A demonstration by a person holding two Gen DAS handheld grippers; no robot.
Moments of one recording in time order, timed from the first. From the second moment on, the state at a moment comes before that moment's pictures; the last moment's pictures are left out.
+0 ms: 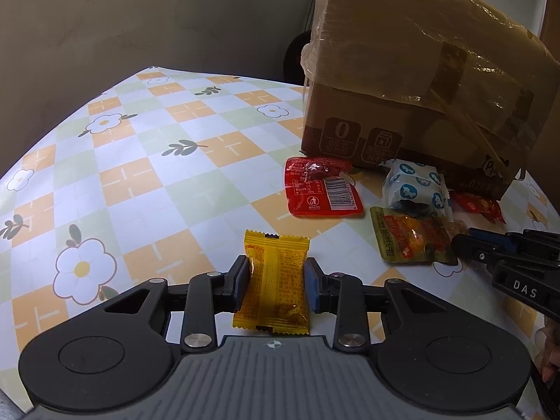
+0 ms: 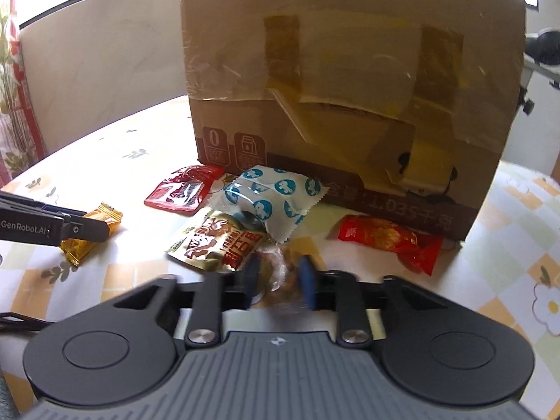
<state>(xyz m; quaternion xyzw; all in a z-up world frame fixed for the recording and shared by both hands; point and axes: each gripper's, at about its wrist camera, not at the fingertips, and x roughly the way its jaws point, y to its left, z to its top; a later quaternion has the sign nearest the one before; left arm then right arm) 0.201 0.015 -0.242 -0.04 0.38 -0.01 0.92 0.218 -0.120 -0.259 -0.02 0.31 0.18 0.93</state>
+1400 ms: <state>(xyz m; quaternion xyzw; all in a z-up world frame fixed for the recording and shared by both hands) 0.210 -0.014 -0.112 -0.03 0.19 -0.10 0.97 0.192 -0.171 -0.161 0.06 0.15 0.17 0.97</state>
